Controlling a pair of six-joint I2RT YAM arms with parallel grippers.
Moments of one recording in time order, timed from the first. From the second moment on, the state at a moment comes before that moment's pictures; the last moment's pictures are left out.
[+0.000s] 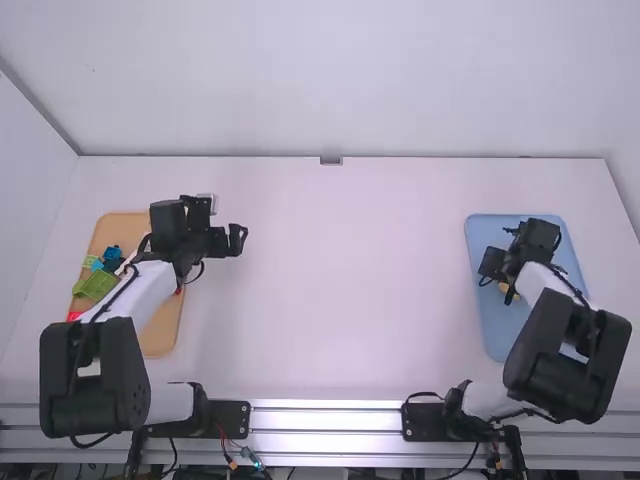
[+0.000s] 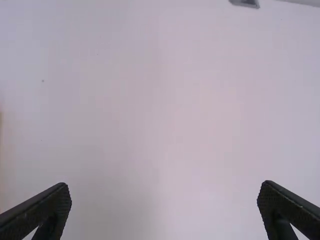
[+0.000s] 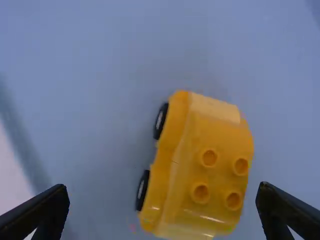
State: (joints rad) left arm 0.14 1.44 0.76 -0.09 0.38 -0.01; right arm -0.39 1.59 0.80 -0.24 0.12 -0.07
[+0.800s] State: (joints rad) left arm -0.12 0.97 0.78 -0.22 0.04 0.00; right arm 0.04 1.07 0.81 -0.34 0.11 -0.03
